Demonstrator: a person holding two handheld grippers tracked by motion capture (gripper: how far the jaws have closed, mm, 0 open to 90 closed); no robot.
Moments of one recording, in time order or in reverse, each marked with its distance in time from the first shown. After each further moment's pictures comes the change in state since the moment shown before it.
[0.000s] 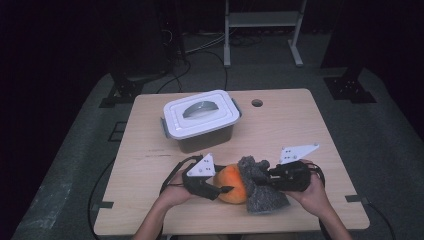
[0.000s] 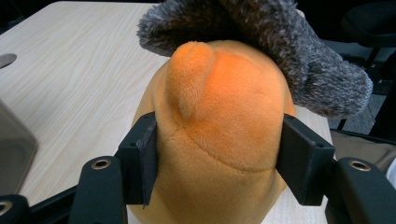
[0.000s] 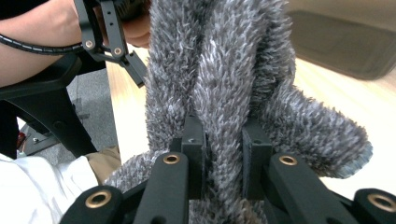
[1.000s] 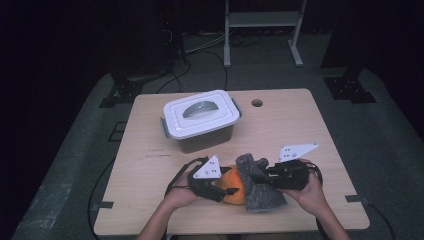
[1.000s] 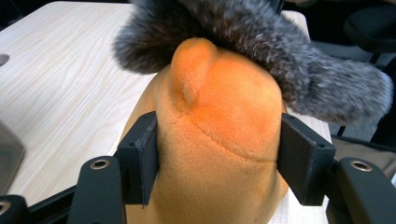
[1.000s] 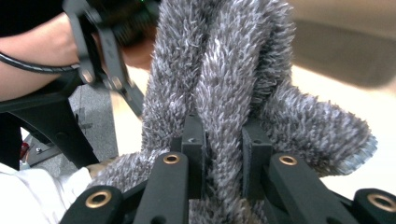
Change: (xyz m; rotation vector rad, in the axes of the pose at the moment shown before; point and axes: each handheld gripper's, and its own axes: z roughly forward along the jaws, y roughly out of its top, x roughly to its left) left arm -0.006 0.002 0.013 -0.010 -0.002 -0.010; right arm -0.005 0.000 0.003 -0.030 0.004 0.023
